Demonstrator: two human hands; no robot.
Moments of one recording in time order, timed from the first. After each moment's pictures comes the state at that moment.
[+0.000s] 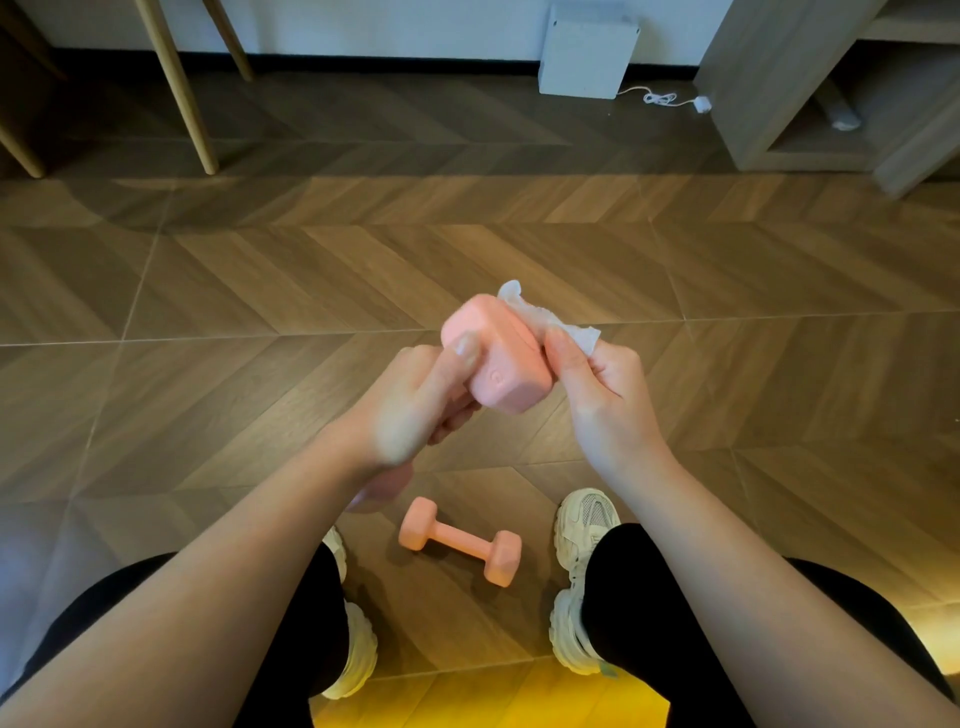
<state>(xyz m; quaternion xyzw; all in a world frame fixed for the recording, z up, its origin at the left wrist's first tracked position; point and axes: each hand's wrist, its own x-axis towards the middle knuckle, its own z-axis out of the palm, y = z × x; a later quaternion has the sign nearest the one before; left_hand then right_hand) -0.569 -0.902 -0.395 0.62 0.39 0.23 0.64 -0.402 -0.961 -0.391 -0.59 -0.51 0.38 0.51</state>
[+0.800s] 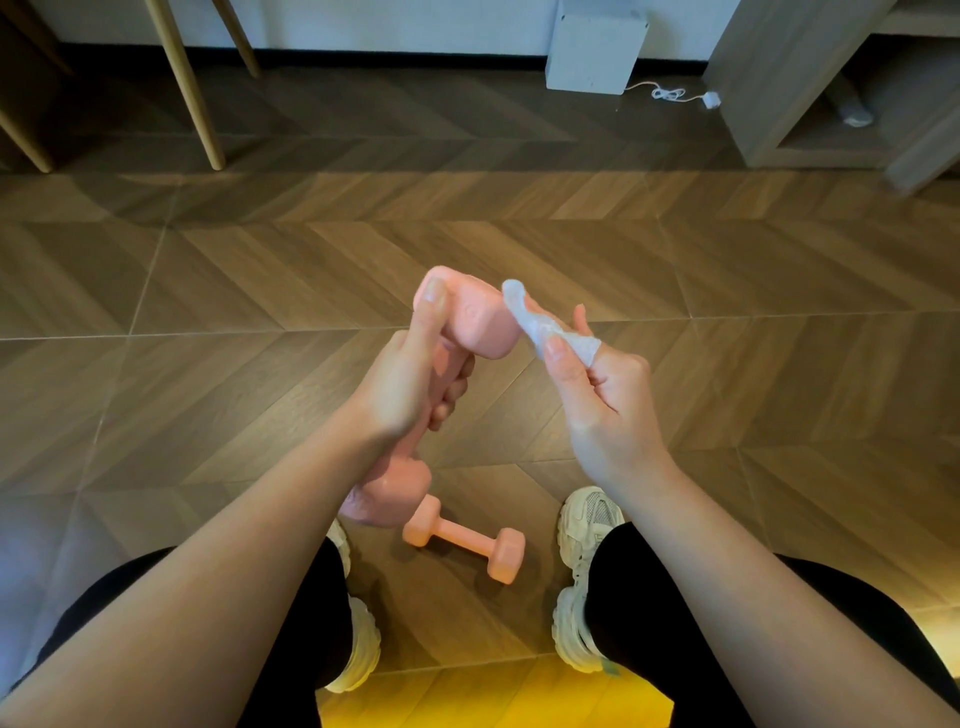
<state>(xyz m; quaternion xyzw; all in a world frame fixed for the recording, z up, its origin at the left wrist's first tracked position) -0.566 -0.890 -0.394 0.53 0.48 0.21 0.66 -0.408 -0.964 -0.394 -0.56 -0.59 0.31 0.49</state>
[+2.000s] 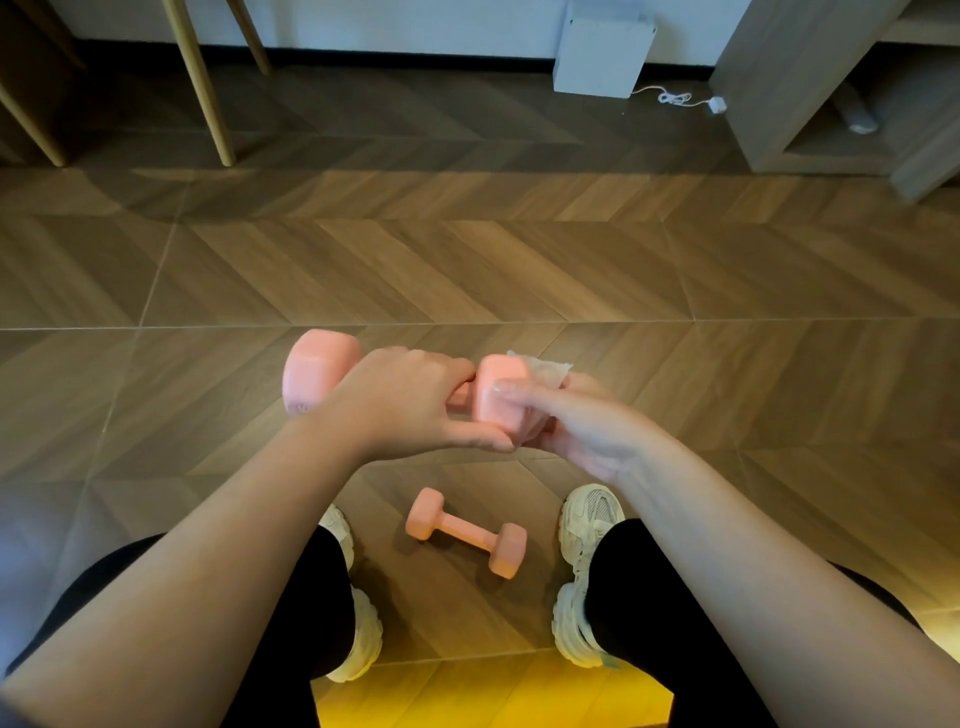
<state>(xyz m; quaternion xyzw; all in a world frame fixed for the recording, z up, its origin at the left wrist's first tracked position) -0.587 -0.881 -0.400 0.92 0.35 -0.03 0.15 -0.406 -0.952 -0.412 -0.58 -0.25 0.68 0.37</state>
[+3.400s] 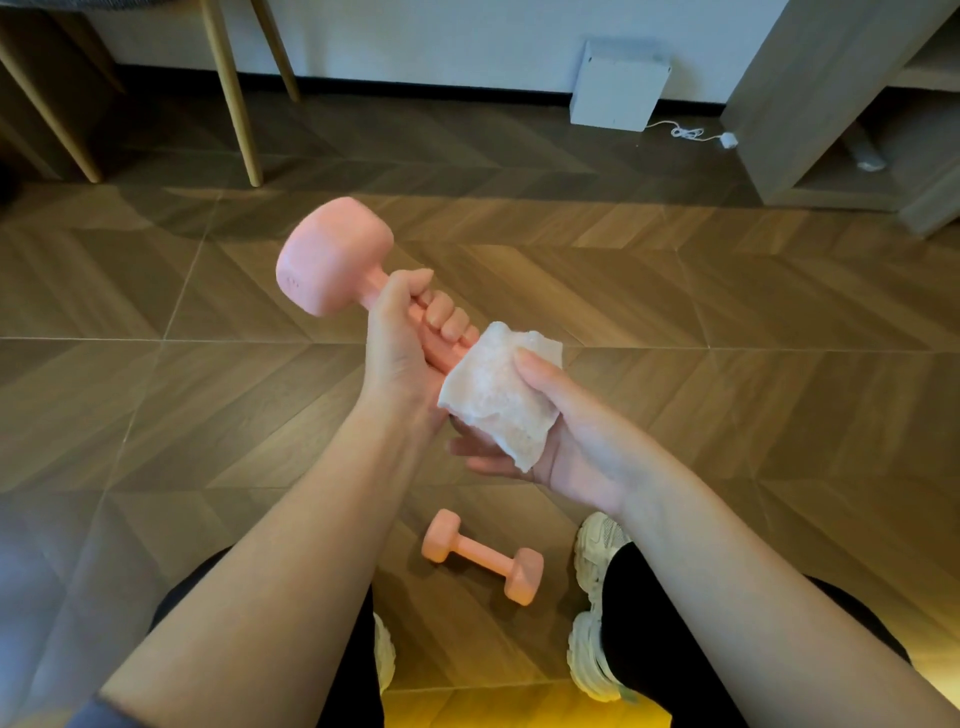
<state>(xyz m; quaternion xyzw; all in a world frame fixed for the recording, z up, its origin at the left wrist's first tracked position) -0.571 -0.864 -0.359 0.06 0.36 0.53 0.77 -0.445 -0.948 -0.376 -0.44 -0.21 0.78 0.38</state>
